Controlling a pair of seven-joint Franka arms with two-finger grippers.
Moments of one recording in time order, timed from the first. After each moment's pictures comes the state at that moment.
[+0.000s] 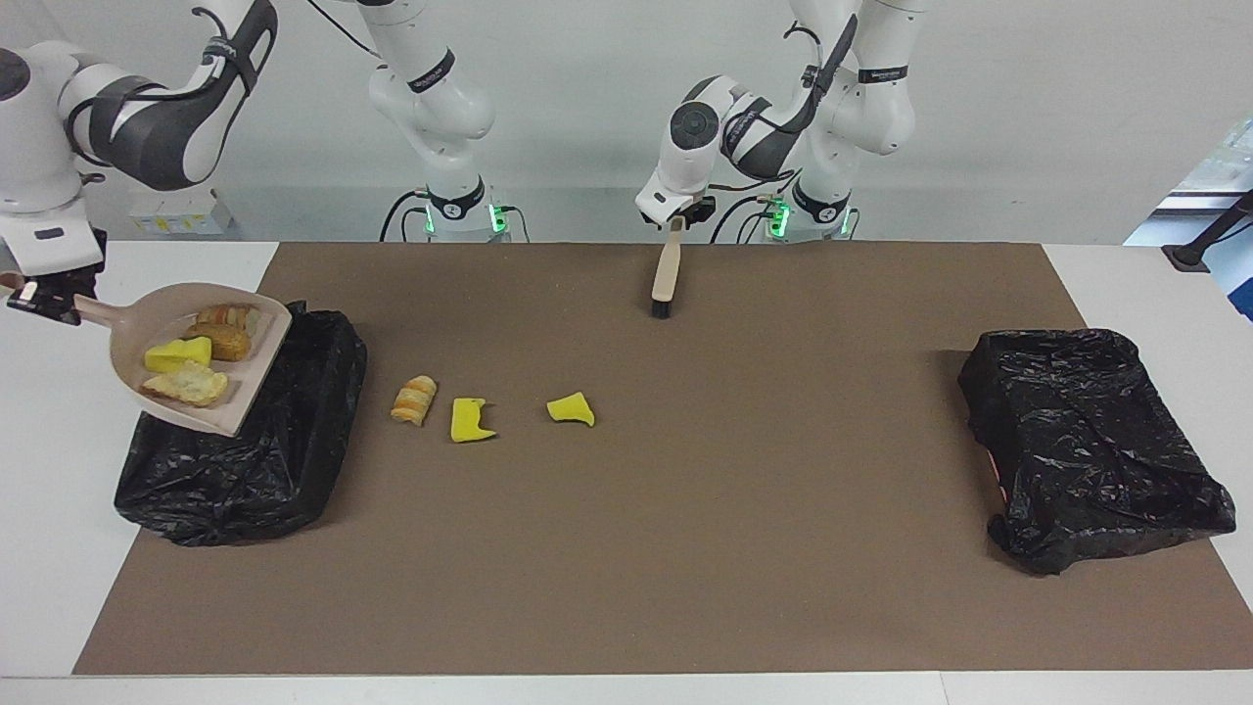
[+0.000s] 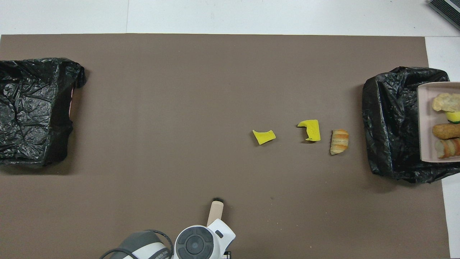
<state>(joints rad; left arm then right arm) -0.92 -0.18 -0.06 -2.49 -0.36 2.04 -0.71 -0.41 0.14 0.01 -1.63 -0.52 1.94 -1.72</state>
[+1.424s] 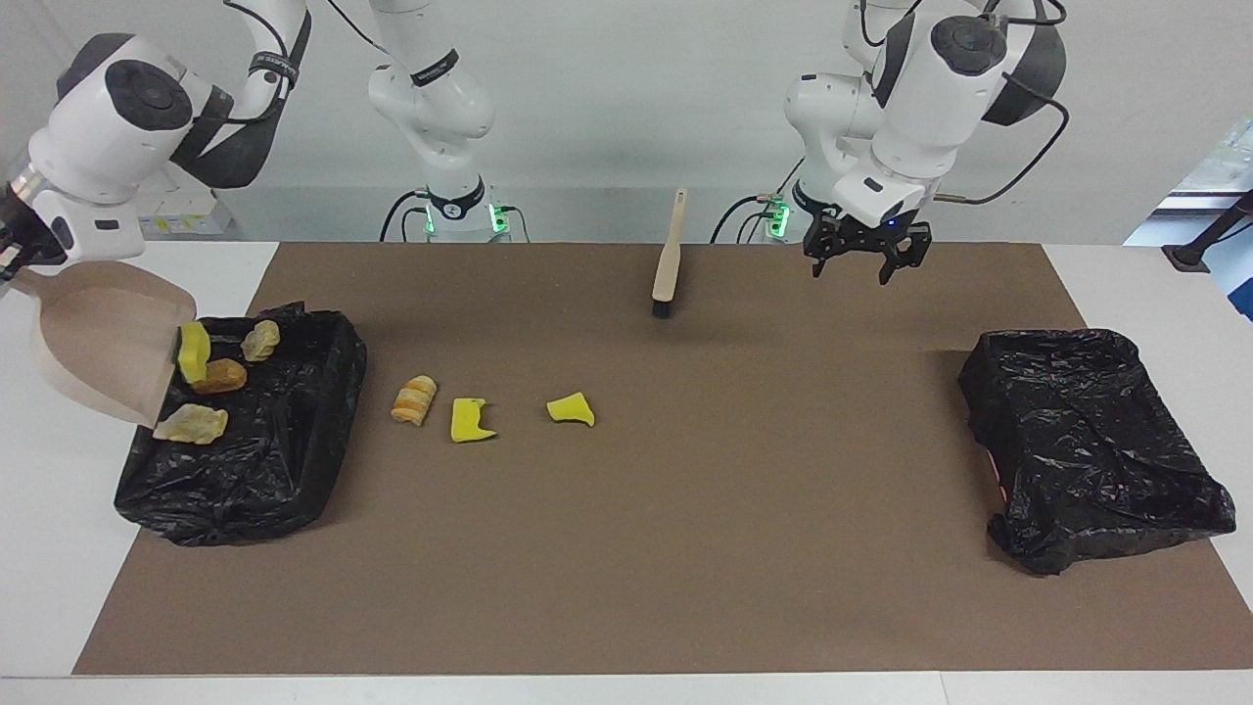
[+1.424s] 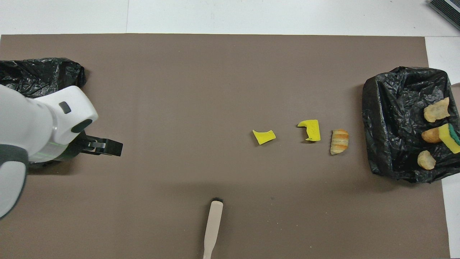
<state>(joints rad) -0.23 -0.13 -0.04 -1.78 -0.02 1.60 -0.07 -0.37 -0.01 0.06 -1.80 -1.05 2.10 -1.56</state>
